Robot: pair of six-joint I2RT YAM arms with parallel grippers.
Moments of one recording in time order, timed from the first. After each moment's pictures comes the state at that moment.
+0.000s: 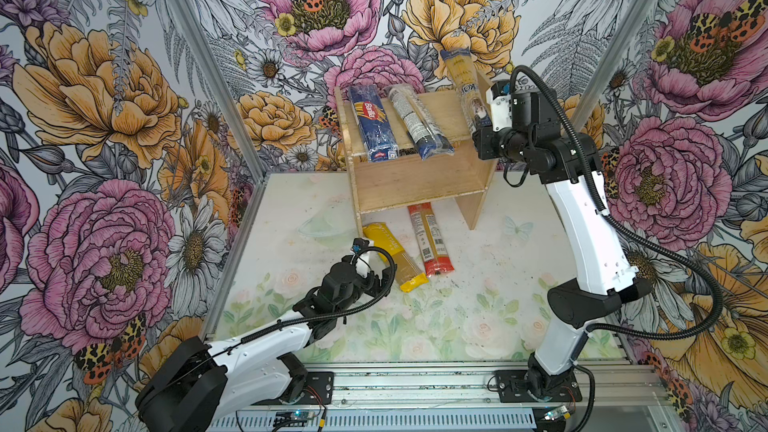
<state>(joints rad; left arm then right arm) -0.74 1.06 0.37 0.36 -0.13 -0.28 0.36 1.80 2.47 -1.16 0.10 0.07</state>
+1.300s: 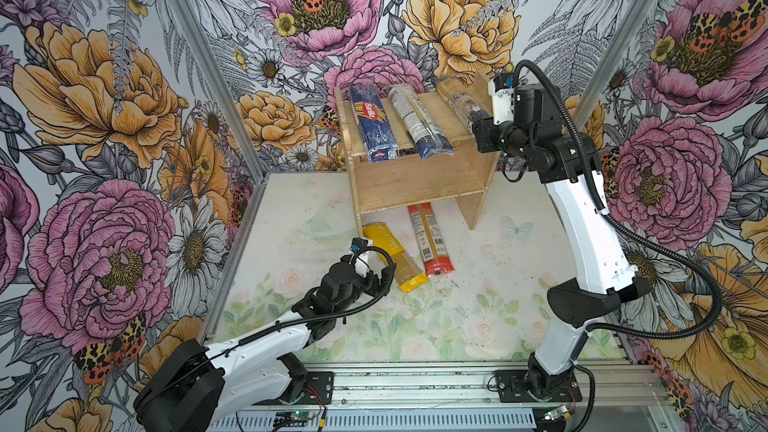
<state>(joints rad) -0.74 1.05 0.37 0.35 -0.14 -0.28 0.36 1.81 2.47 -1.08 0.09 0.06</state>
